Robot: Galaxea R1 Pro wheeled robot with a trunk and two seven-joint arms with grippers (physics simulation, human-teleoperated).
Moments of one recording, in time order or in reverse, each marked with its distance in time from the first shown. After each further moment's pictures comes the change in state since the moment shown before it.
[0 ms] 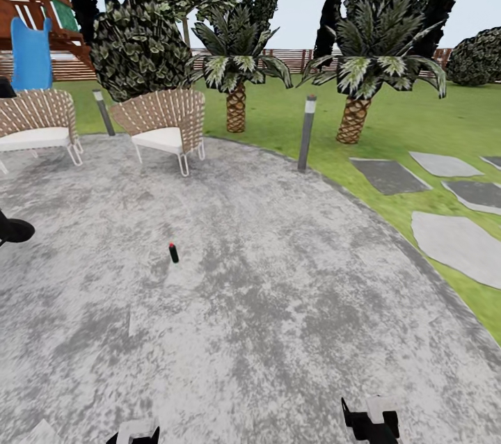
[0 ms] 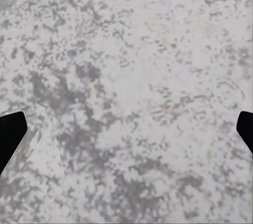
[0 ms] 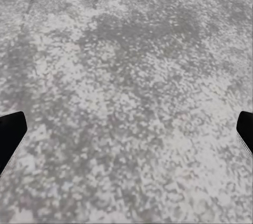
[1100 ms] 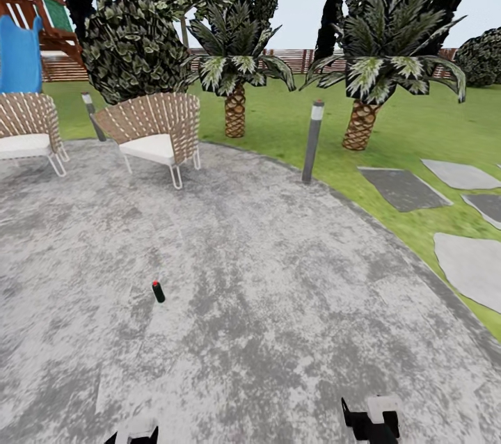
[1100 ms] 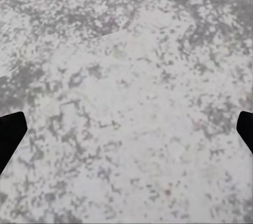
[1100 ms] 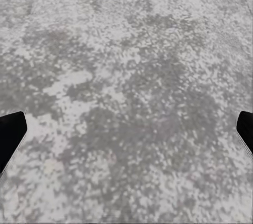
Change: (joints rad) left arm 0.000 0.003 0.003 0.000 0.003 0.000 0.003; right arm 0.000 0.000 0.000 0.000 0.000 0.000 0.000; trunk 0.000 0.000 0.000
